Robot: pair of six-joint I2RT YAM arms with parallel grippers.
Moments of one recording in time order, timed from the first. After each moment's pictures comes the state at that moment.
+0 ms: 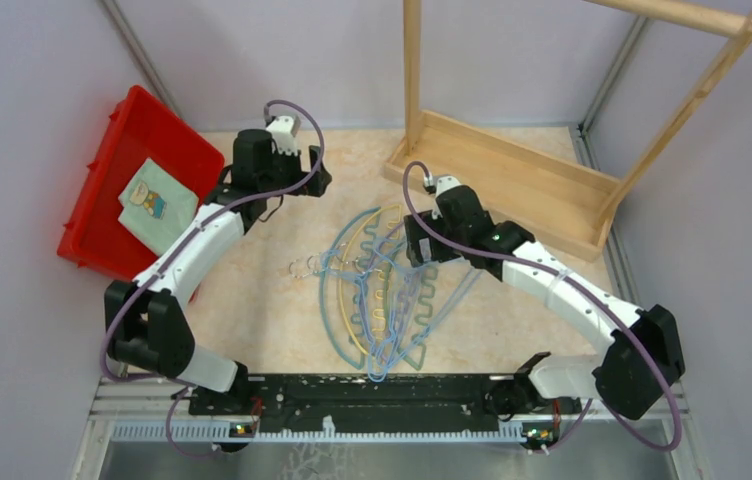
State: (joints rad) left arm -0.31 1.48 1.22 -0.17 0.12 -0.13; right arm 0.65 1.26 1.01 -0.54 0.07 0.30
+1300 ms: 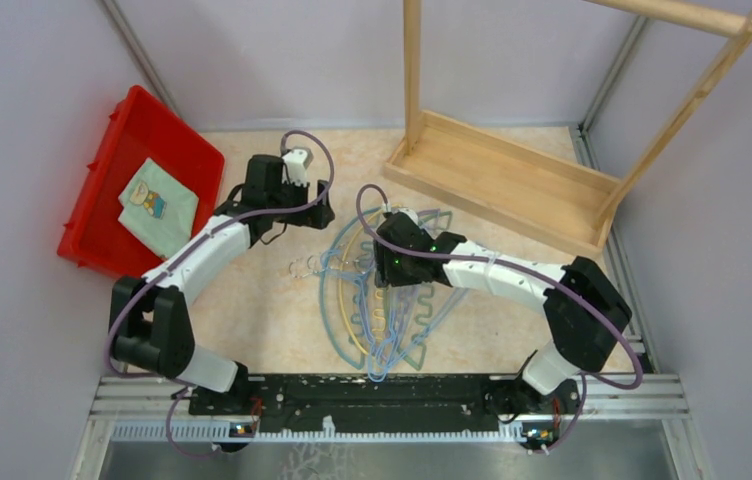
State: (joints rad) left arm -0.33 1.49 1.08 -0.24 0.17 -0.09; right arm 0.88 1.55 1.04 -0.44 0.07 0.65
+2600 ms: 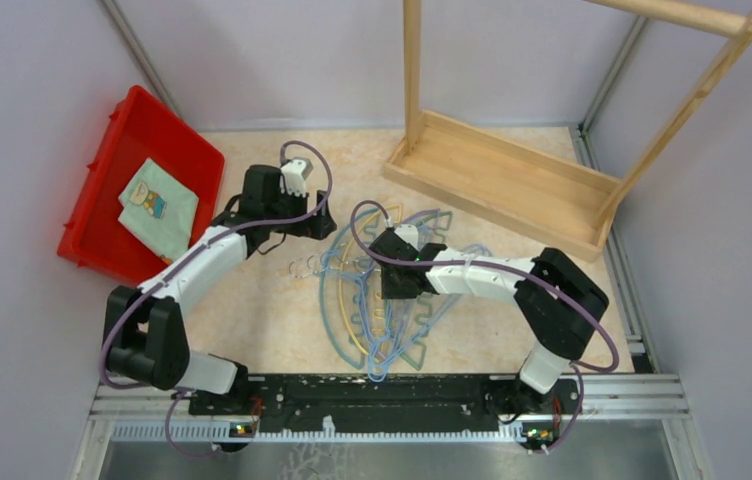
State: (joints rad) left arm -0.33 1.42 0.97 -0.22 0.25 -0.10; right arm 0.93 1.65 1.01 -0.45 0.23 0.81
